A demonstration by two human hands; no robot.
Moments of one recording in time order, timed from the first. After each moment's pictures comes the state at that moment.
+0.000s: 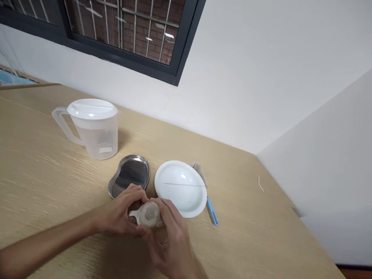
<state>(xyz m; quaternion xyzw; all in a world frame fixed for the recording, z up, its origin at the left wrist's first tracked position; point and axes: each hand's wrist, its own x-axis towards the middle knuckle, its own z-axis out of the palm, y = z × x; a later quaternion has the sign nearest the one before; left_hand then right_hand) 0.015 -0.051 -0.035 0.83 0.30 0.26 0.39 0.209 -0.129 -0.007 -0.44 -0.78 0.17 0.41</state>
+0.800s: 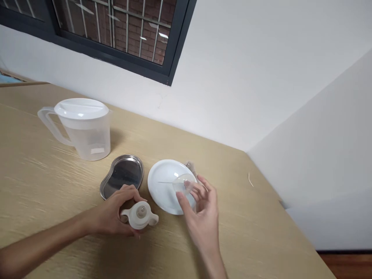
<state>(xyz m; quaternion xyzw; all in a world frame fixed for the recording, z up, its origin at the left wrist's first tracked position) 0.017 -0.052 -0.039 0.83 0.31 0.27 0.39 0.270 -0.108 -0.005 -0.57 -0.51 0.21 0.61</state>
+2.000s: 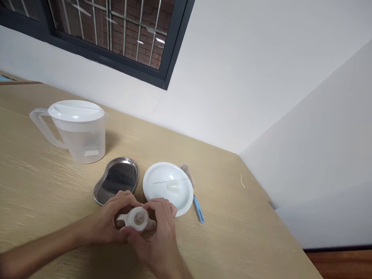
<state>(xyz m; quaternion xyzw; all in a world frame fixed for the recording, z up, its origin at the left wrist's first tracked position) 0.021 -0.059 -0.040 0.83 0.27 0.29 0.38 0.208 -0.129 -0.014 -0.52 -0.73 0.04 0.43</state>
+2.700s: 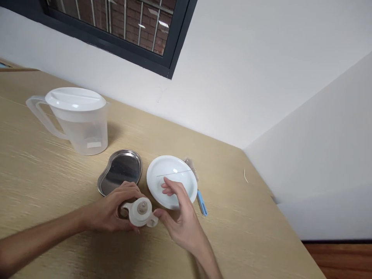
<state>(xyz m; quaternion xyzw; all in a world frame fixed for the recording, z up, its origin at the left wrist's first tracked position) 0.018 -0.048 -0.031 0.85 0.21 0.28 0.40 0.257 -0.119 -0.009 -0.49 -0.72 0.24 0.41</state>
